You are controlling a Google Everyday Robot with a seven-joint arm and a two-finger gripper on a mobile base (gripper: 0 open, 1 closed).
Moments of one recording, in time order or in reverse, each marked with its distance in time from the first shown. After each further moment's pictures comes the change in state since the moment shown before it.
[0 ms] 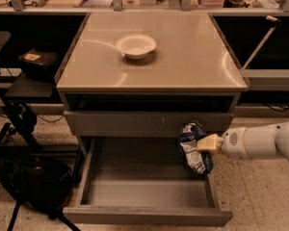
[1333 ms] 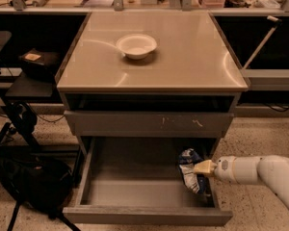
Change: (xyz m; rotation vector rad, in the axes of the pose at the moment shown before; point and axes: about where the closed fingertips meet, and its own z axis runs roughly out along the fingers) arm 0.050 -0.107 0.084 -0.025 0.022 0.140
